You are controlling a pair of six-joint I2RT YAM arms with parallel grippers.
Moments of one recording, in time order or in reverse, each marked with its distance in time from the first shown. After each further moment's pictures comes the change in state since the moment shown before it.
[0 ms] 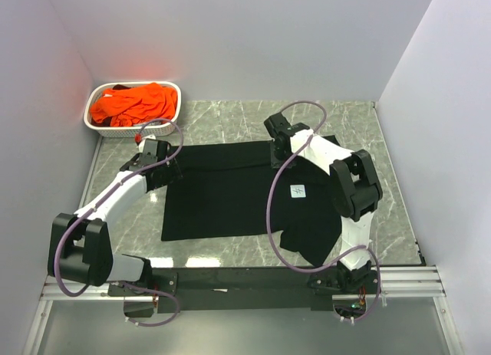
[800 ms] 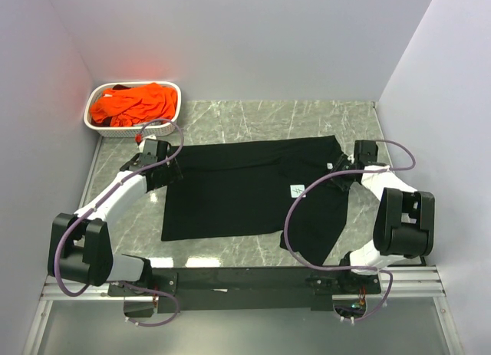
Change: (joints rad) left arm 0.000 0.003 0.000 -0.002 0.010 0.011; right arm -0.608 -0.463 -0.686 0.421 -0.440 0.138
